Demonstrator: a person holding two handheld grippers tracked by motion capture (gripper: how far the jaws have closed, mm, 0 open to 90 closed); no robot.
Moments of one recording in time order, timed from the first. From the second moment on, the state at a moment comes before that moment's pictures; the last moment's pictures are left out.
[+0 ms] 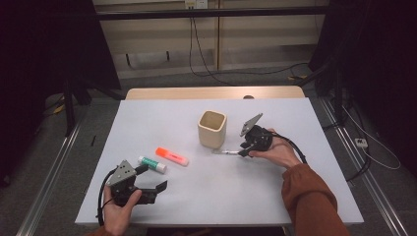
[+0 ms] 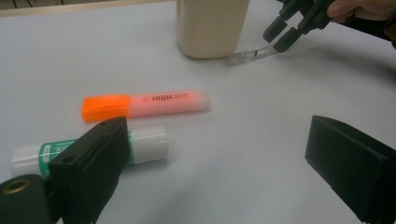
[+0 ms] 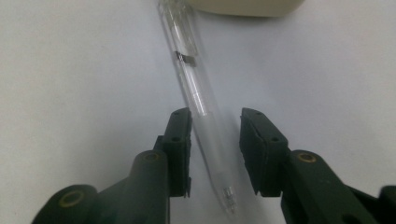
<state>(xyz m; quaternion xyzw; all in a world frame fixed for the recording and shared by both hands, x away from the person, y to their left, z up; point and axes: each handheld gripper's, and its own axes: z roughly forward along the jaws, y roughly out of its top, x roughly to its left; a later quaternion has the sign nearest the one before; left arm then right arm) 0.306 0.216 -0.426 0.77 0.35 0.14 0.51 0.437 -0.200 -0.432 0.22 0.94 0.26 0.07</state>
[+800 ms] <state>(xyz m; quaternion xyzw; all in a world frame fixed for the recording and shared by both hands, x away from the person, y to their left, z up) 0.306 0.216 -0.427 0.78 0.35 0.13 0.51 0.441 -0.188 -0.432 0.17 0.96 0.22 0.05</state>
